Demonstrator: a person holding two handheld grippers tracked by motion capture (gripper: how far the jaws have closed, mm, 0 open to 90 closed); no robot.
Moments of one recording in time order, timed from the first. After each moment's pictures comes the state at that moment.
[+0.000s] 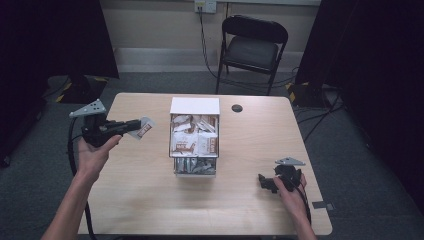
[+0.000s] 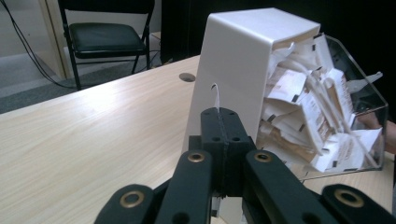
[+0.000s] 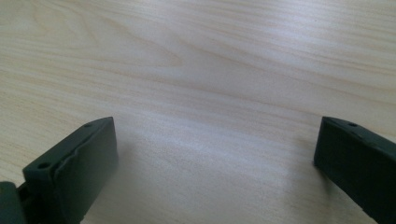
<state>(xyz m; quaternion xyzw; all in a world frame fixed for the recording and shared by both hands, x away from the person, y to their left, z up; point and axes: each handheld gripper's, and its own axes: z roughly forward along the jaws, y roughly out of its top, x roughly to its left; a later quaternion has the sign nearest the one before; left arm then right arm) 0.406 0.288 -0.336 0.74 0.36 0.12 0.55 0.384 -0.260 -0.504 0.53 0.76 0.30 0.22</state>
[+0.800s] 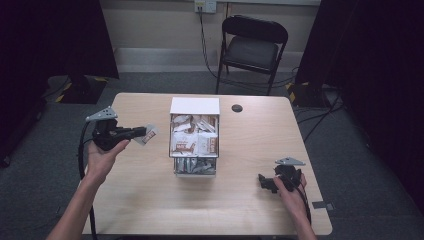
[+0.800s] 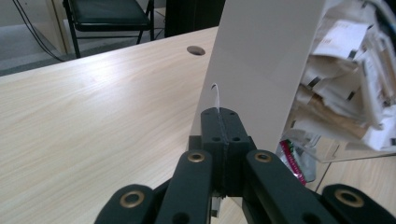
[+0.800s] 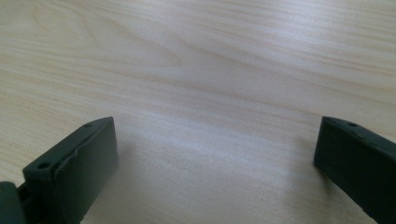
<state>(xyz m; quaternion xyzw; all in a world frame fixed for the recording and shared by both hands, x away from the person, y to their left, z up) 0.420 0.281 -0.372 0.76 0.38 0.10 0.52 0.384 -0.260 -0.504 0.53 0.76 0.30 0.21</state>
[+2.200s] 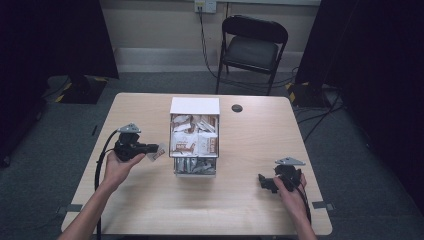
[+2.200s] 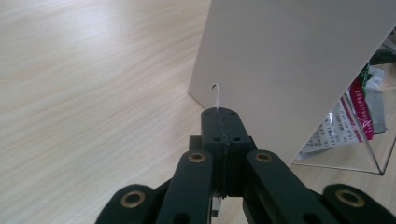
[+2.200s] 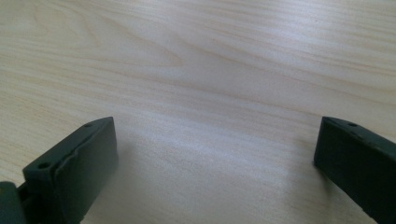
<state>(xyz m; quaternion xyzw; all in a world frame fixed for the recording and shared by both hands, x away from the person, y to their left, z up) 0.435 0.250 -0.442 0.80 0.40 0.05 0.44 0.384 -0.260 -0.504 0.53 0.77 0.30 0.21</state>
